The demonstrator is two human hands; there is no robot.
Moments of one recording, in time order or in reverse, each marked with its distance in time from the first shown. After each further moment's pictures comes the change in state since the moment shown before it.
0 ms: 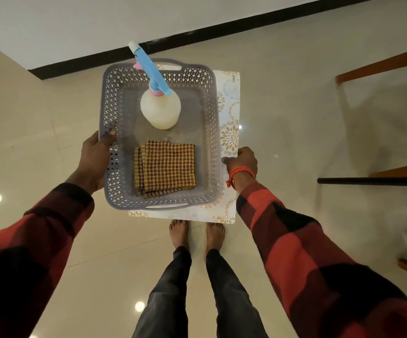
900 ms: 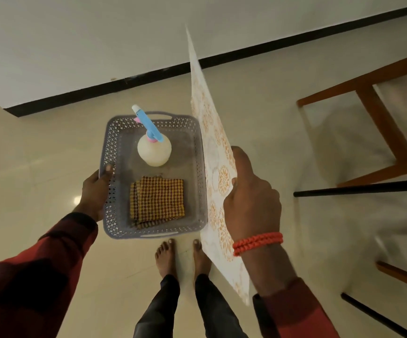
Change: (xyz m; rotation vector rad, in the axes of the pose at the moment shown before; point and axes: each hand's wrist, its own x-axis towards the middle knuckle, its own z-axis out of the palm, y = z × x) left_hand -0.001 -0.015 0.032 0.002 0.036 -0.094; right_hand -0.182 -0.063 -0.141 -0.447 0.242 -0.506
